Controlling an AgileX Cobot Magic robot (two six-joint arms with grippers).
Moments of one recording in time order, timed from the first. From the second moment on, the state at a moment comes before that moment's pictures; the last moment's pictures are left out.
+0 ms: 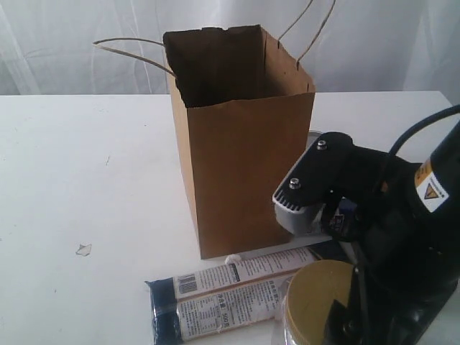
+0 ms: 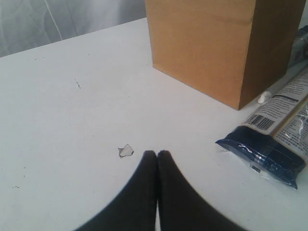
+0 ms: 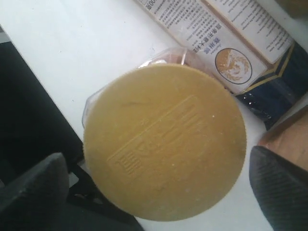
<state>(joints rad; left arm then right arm) -0.44 0.01 0.02 -0.21 0.32 0.29 0.77 1.17 -0.97 0.11 1.22 -0.31</state>
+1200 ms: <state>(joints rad) -0.44 0.01 0.02 -0.21 0.32 0.29 0.77 1.29 -0.94 0.12 1.17 -0.27</state>
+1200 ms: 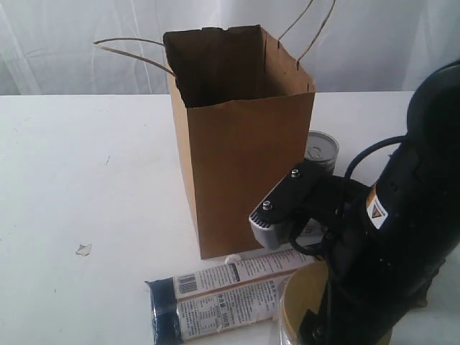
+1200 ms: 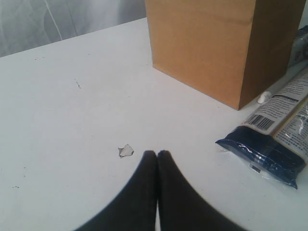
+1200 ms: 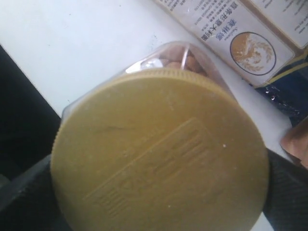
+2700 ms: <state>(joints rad) -0.44 0.01 0.02 -0.21 0.32 0.29 0.77 0.93 -1.46 -0.02 0.99 -0.15</state>
